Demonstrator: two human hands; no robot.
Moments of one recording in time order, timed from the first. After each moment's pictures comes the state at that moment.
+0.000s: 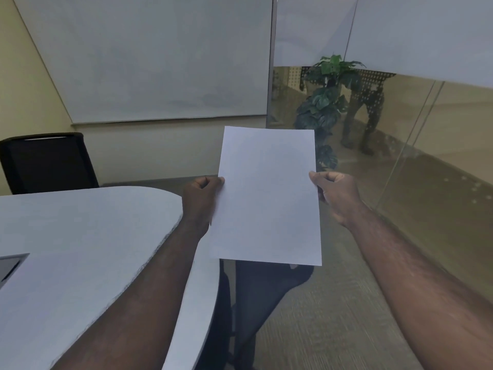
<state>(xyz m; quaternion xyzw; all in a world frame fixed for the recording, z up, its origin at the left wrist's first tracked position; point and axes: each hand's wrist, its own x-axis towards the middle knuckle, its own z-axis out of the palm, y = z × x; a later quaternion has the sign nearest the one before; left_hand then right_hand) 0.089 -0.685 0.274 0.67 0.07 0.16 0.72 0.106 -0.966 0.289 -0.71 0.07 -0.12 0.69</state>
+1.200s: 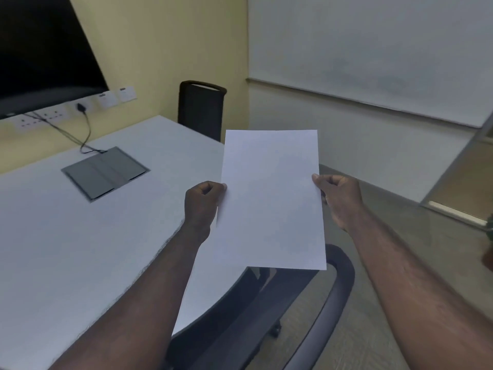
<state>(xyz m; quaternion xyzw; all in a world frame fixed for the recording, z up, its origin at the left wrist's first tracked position) 0.222 -0.665 0.217 0.58 0.38 0.40 0.60 0.441 -0.839 0.240 -0.69 -0.19 0.21 0.67</state>
